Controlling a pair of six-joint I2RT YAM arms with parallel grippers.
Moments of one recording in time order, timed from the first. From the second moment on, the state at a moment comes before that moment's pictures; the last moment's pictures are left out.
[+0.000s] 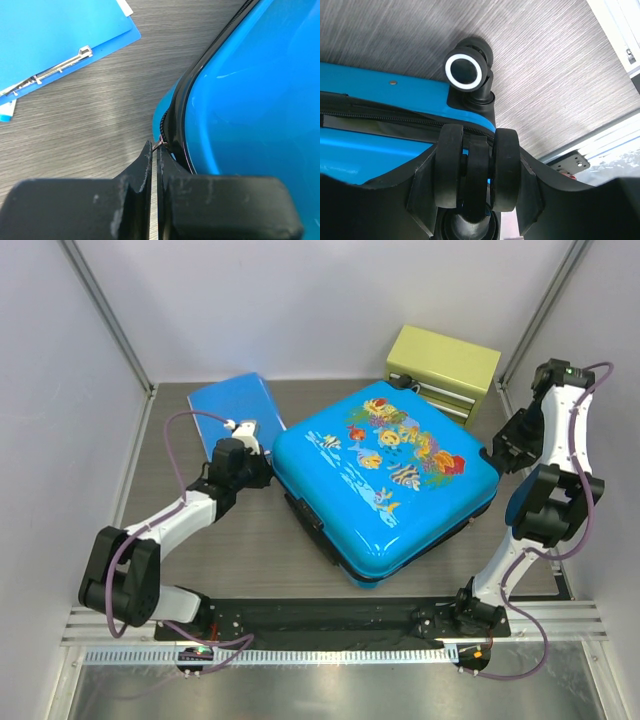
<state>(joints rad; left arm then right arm) -0.34 1.38 0.74 0.10 0.09 -0.31 -0.35 1.88 1.91 -1.45 0.06 0.44</state>
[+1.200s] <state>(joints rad) -0.34 1.35 0.71 0.12 0.10 -0.34 1.05 1.70 1.88 -0.93 0.08 0.39</state>
